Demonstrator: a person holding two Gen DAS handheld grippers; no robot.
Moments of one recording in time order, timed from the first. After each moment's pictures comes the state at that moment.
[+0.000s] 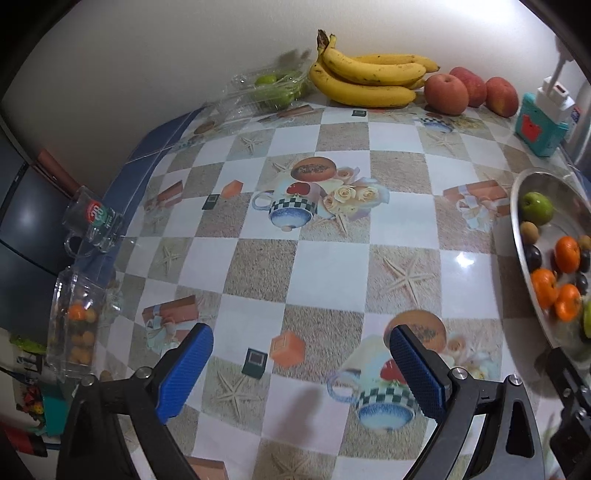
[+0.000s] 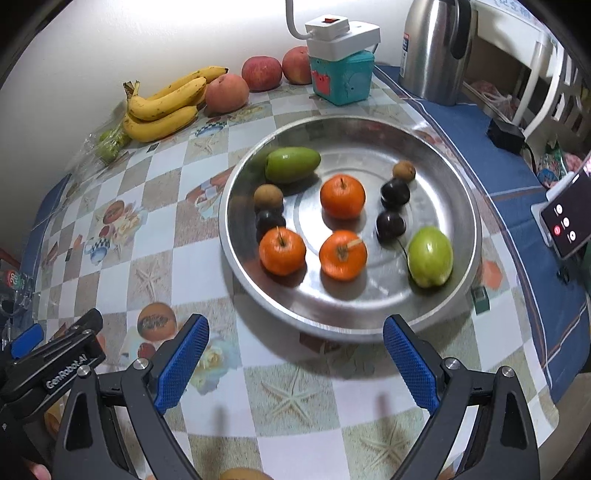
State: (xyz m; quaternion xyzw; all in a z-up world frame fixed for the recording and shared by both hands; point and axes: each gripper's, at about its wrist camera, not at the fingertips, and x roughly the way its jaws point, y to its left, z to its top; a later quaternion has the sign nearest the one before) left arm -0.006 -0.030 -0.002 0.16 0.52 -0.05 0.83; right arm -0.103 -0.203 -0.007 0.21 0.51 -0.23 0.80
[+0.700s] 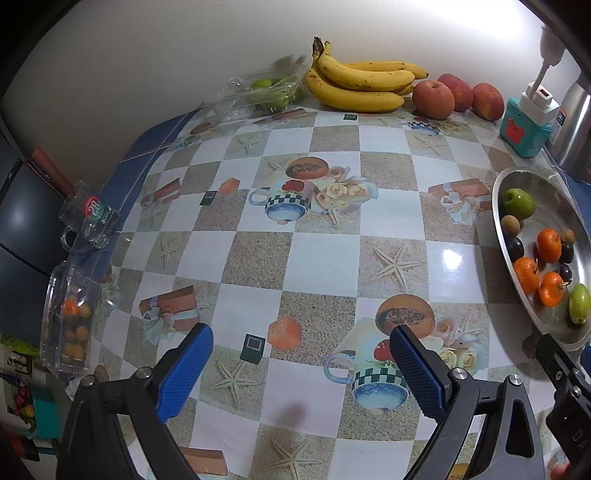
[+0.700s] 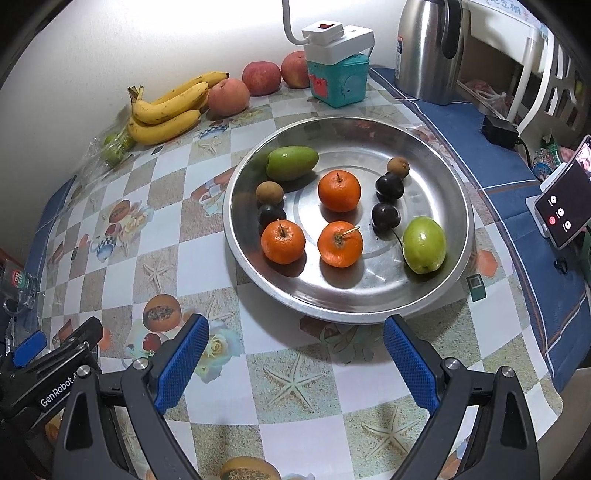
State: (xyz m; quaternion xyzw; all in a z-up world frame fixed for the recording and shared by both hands) left arm -0.019 -0.023 0.006 0.15 0.52 -0.07 0.84; right arm -0.114 -0.197 -0.002 0.21 0.50 -0.23 0.81
